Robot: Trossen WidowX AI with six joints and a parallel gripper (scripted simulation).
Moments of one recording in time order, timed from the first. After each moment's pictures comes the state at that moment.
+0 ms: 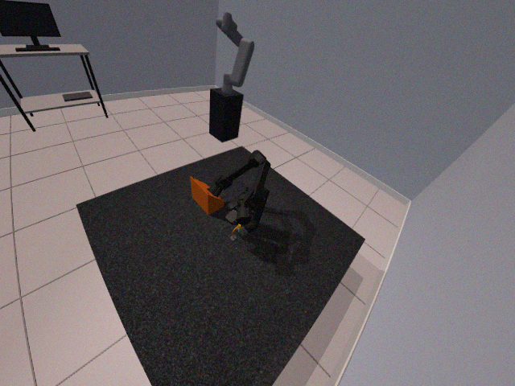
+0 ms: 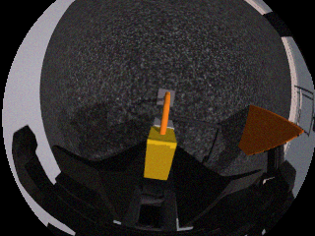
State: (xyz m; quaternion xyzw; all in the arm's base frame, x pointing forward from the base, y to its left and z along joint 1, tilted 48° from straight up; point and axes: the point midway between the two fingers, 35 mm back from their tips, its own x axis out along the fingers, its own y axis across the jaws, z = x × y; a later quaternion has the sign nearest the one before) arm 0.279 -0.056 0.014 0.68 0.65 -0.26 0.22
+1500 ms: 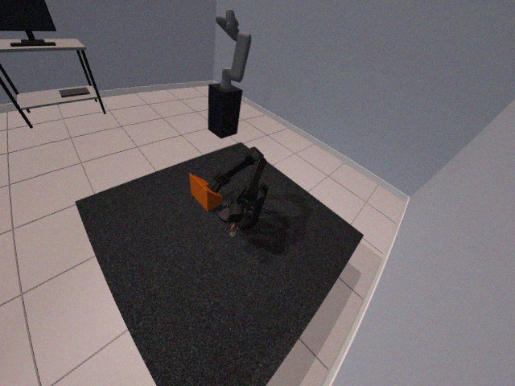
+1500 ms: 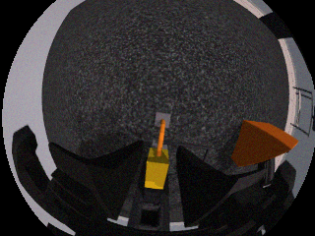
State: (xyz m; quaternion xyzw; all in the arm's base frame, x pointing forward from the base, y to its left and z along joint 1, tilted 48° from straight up) arm 0.276 -0.093 -0.006 0.68 0.64 -0.28 0.23
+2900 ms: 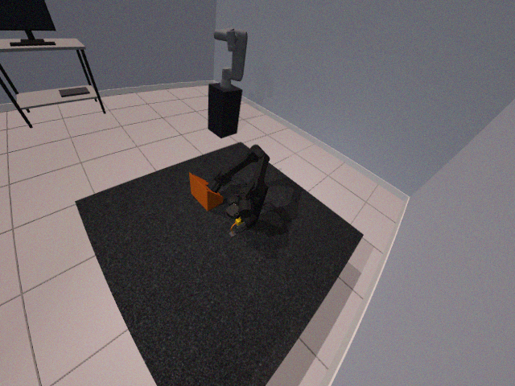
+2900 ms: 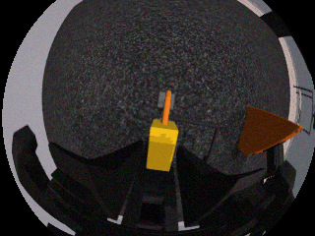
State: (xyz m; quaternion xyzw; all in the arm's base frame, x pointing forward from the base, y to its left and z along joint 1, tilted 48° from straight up) arm 0.280 -0.061 0.022 0.68 0.64 -0.28 0.24
